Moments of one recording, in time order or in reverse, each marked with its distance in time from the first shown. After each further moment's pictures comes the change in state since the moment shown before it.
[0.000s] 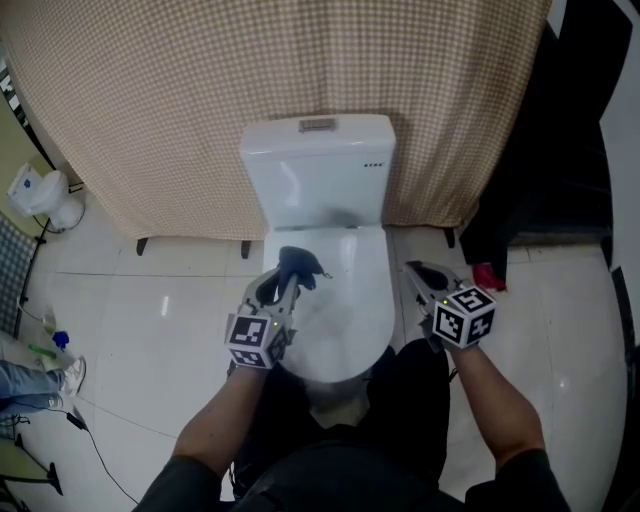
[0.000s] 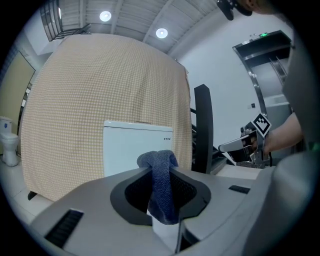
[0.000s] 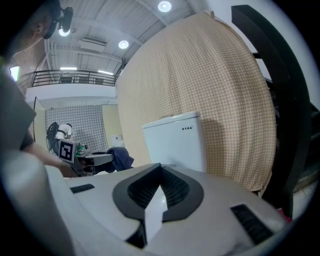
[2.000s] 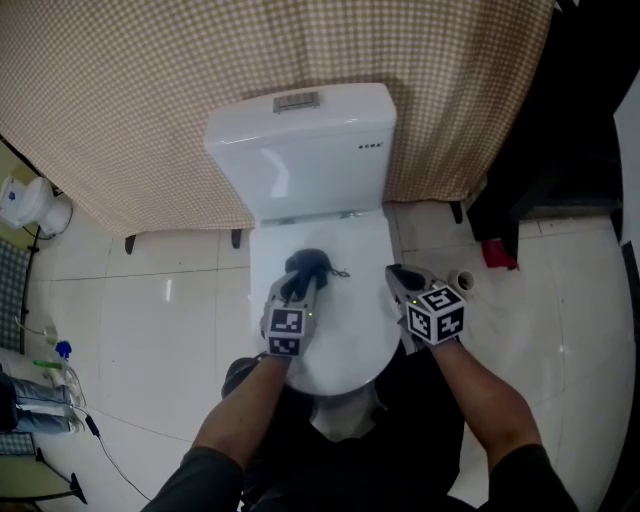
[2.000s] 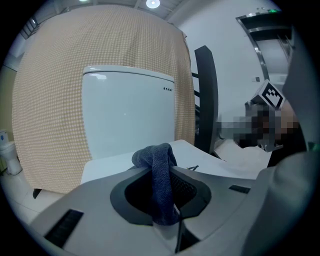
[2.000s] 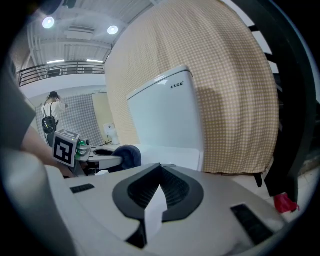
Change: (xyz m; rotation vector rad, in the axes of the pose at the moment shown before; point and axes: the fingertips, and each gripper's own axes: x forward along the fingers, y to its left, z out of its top) left arm 0.084 -0.003 -0.145 0.079 0.286 0.007; right arm 0.088 -0.039 -0.103 0.054 0.150 -0.051
